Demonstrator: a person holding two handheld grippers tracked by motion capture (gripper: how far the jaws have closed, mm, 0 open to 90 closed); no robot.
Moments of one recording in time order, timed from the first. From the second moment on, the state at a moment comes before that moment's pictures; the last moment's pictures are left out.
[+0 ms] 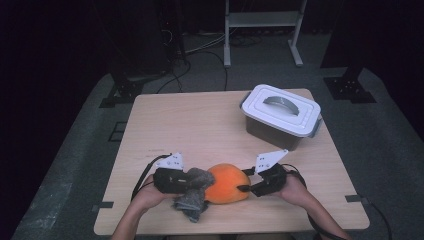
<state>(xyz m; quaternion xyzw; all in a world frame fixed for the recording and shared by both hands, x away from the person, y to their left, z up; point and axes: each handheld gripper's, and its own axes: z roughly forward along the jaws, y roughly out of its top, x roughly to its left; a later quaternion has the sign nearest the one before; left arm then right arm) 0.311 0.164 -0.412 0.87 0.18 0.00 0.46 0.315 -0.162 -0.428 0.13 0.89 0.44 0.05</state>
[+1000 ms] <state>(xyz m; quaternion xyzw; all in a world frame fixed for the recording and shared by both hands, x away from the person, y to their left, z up) 0.317 0.162 -0.409 0.86 0.18 -0.01 0.47 0.308 -0.158 -0.437 0.12 0.89 0.43 0.03</state>
